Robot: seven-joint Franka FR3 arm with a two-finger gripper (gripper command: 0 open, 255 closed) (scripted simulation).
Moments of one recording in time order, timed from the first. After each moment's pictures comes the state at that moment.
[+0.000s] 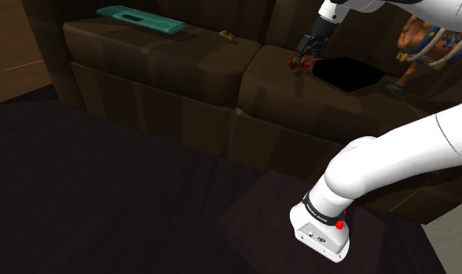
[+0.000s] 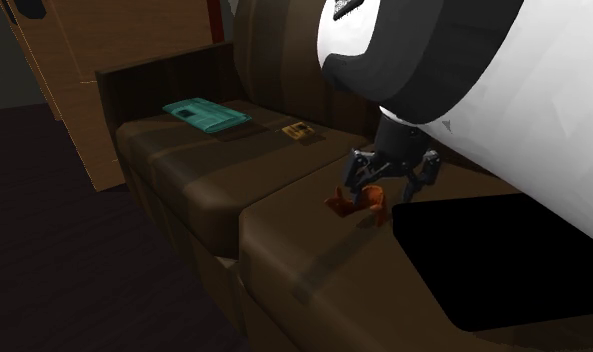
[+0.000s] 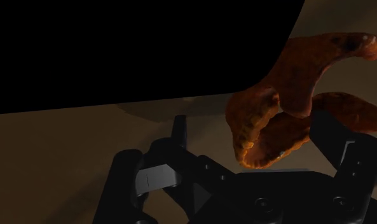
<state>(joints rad) -0.12 -0.50 -0.47 -2.08 -0.13 1.76 -0.29</state>
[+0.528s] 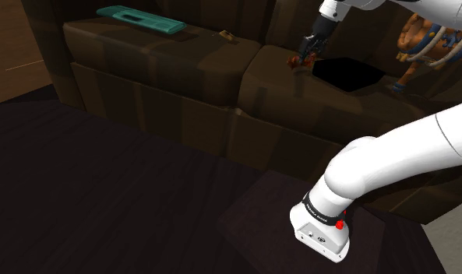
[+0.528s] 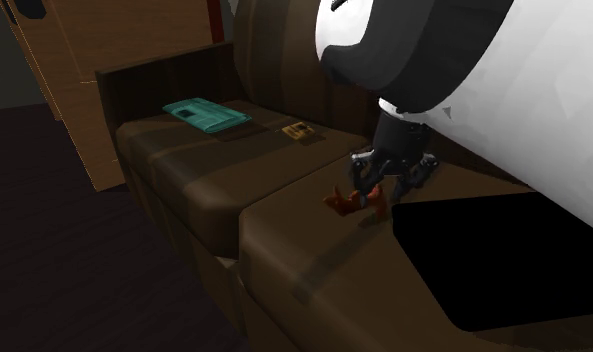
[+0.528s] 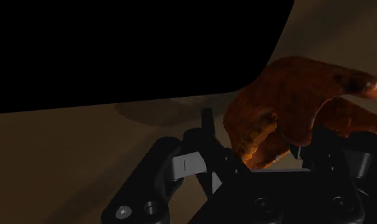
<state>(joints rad) -0.13 -0.50 -0.46 -2.06 -0.13 1.73 -0.29</state>
